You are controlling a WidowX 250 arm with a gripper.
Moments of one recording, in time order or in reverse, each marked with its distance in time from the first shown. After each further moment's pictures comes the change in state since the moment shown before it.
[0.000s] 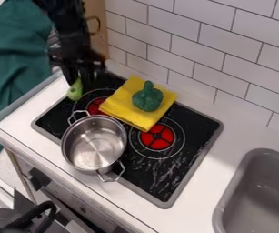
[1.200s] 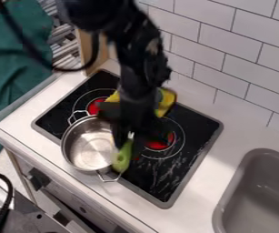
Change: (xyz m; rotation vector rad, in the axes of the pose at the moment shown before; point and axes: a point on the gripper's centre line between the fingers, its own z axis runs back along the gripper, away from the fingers) arm -0.122 -0.120 0.017 0.037 0.073 -0.131
